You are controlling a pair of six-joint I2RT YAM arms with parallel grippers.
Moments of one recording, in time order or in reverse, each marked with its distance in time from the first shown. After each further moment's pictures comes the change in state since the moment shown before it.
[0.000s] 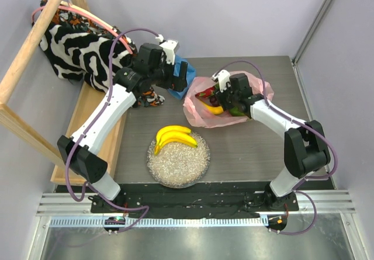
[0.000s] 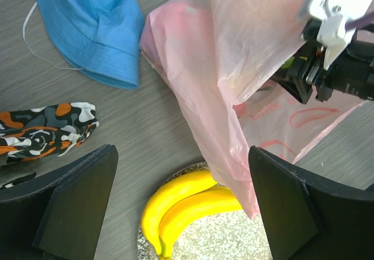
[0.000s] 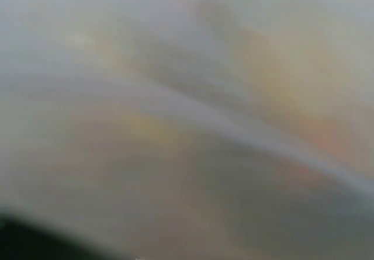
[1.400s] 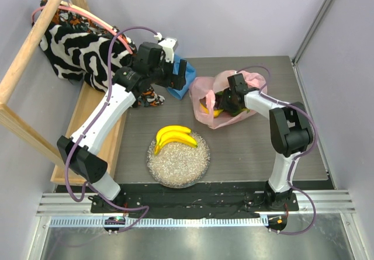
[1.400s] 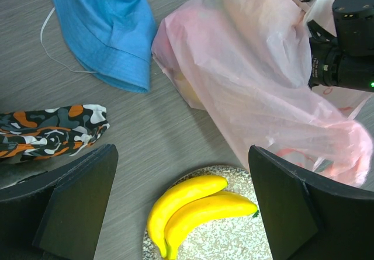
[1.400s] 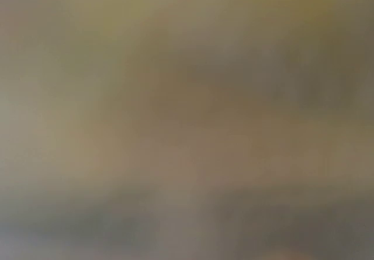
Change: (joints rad) left arm 0.000 0.000 0.015 0.006 -0.042 0.001; right arm -0.069 0.259 0.147 -0.167 0.023 0.880
